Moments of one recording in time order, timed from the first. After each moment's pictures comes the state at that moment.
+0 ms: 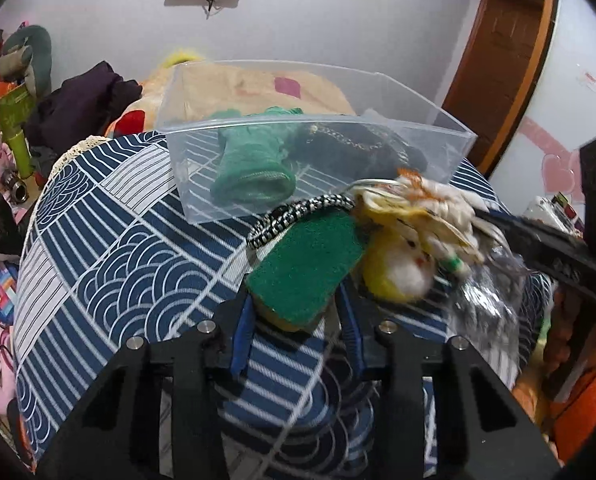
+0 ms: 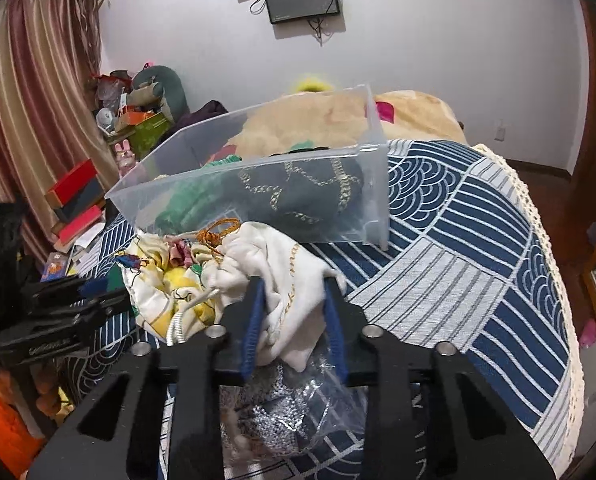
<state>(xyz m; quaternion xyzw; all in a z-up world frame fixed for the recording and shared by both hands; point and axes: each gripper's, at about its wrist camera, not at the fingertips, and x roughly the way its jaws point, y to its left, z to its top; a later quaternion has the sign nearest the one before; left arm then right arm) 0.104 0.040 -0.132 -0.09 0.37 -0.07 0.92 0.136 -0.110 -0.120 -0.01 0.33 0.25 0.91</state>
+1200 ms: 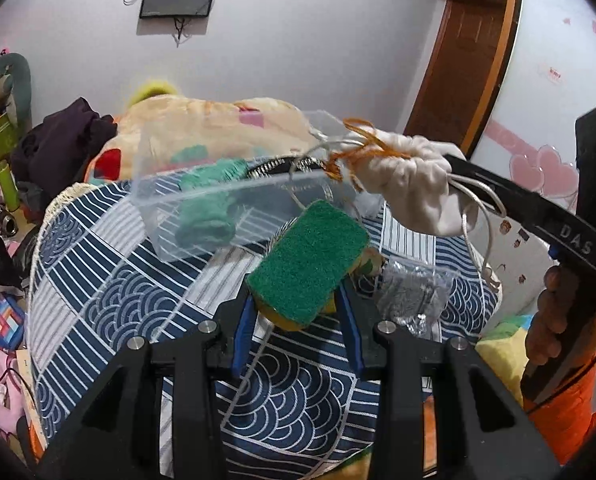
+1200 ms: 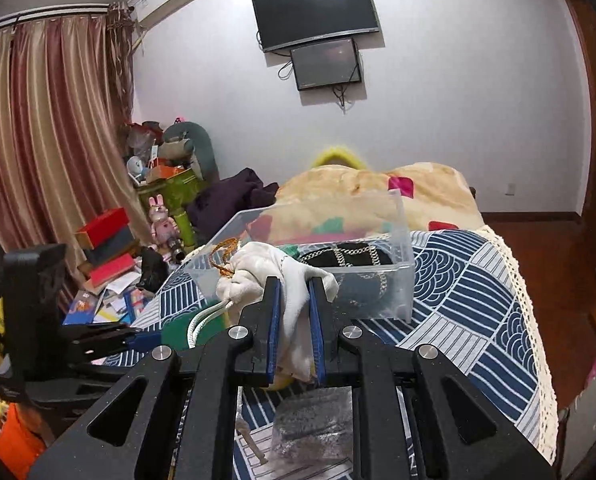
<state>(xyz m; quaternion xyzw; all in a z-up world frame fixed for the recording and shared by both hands) 0.074 0.017 -0.069 -0.08 0.33 -0.11 0.94 0.106 -0.099 -0.059 0.02 0.22 0.28 0.93</state>
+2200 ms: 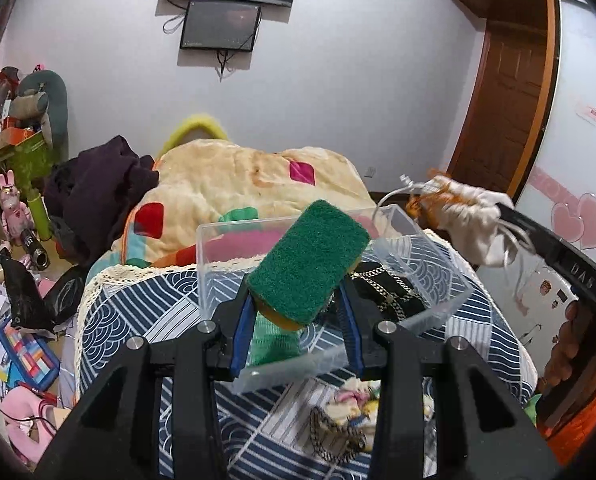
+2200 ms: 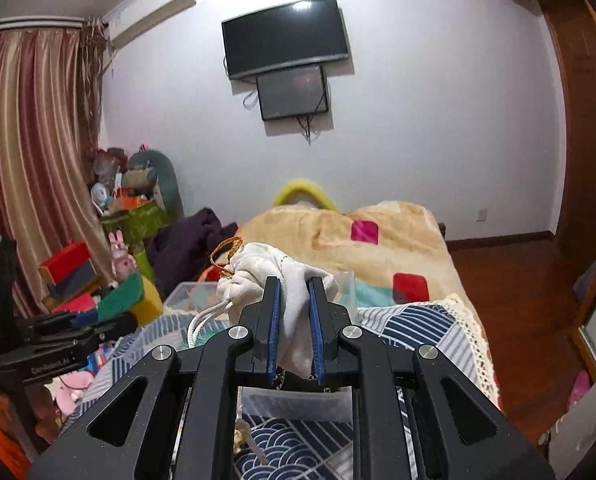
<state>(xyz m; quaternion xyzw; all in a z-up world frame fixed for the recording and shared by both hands) 0.163 0.065 -0.020 -0.09 0.29 -0.03 0.95 0.167 -0.097 -0.028 0.01 0.20 0.23 0.95</state>
